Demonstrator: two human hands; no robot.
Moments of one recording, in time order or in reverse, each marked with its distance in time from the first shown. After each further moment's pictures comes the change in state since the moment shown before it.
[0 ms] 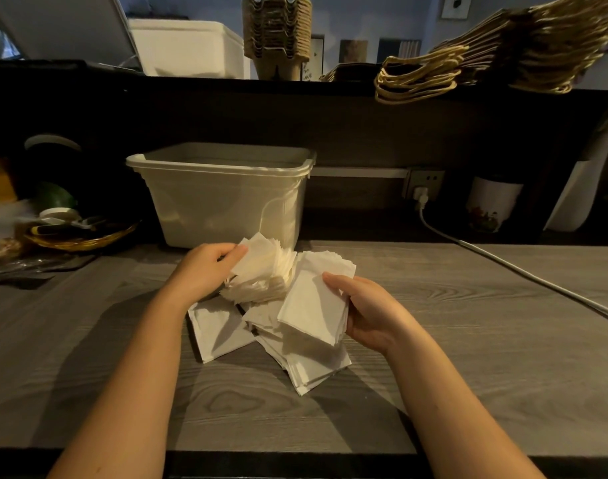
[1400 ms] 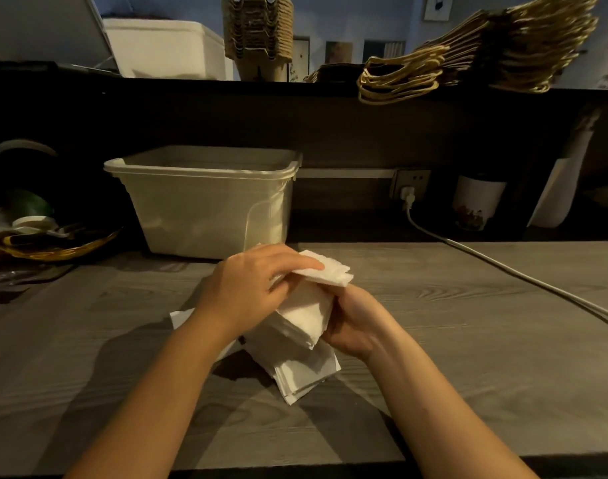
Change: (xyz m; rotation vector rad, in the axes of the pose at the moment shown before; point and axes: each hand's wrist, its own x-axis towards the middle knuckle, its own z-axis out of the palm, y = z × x) left_hand -0.031 0.054 0.034 0.185 0.089 0.728; right_hand 0.001 0.002 0.006 0.340 -0.121 0.026
